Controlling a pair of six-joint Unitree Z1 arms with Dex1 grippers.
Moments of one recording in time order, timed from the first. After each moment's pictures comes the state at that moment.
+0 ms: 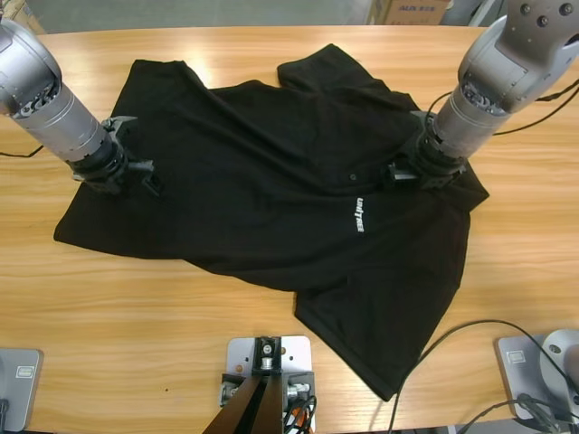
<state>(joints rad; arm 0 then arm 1) -0.43 2.01 -1.22 0.78 -0.08 -0.33 0.47 1.98 -1.09 0.67 0.02 0.57</state>
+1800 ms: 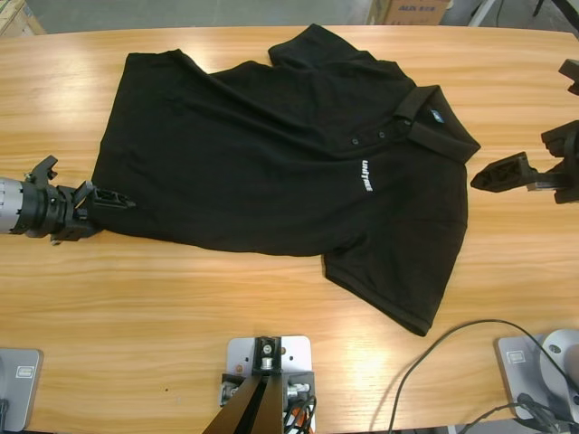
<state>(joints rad) -0.26 1.62 -0.51 0.07 -0.35 -0.84 0.56 1.34 -0.98 0.88 0.00 0.62</state>
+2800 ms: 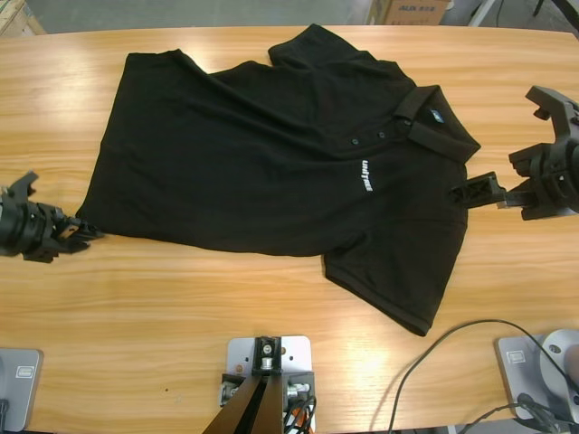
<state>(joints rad) -0.30 1.54 -0.59 0.37 -0.26 -0.91 0.56 1.35 -0.86 0.73 0.09 0.62</state>
